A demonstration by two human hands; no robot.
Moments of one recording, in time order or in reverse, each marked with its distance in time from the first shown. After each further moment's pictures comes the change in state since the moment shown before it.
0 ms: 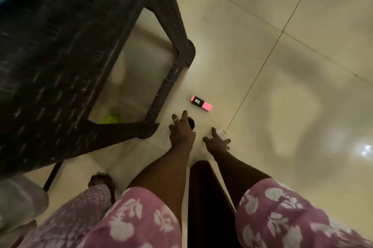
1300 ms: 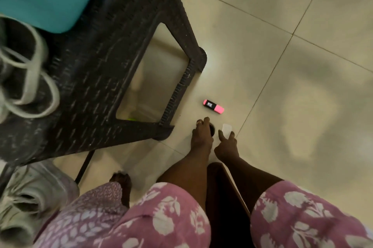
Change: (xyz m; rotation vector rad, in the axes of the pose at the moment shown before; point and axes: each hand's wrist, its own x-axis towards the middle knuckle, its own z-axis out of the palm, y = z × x) left_hand -0.024 0.016 -0.005 -0.042 -0.019 0.141; right_hand -0.038 -0.001 -0.003 -0.148 0.071 -0.267
